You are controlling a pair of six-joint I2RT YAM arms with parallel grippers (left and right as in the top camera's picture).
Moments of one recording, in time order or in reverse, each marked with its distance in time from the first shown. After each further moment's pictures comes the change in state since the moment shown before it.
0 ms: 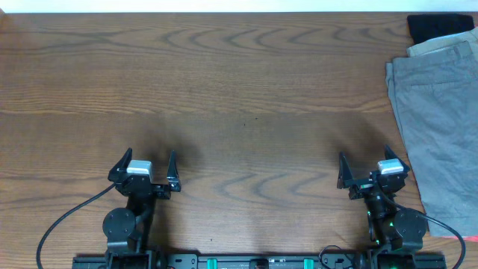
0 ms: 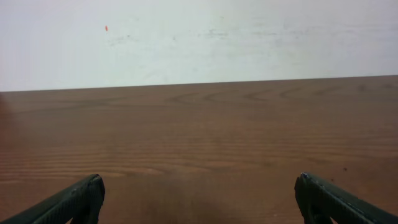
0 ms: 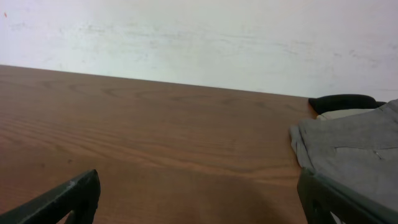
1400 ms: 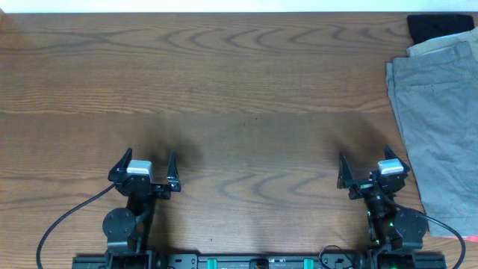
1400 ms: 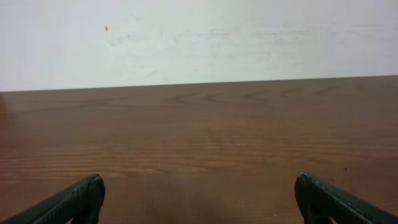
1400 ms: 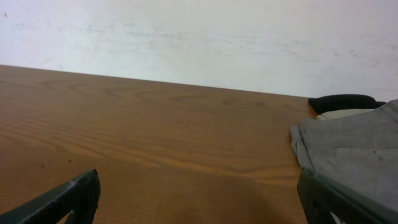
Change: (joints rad) left arm 0.000 0.000 0.000 0.000 0.000 0.000; right arm 0.000 0.000 0.000 0.000 0.000 0.000
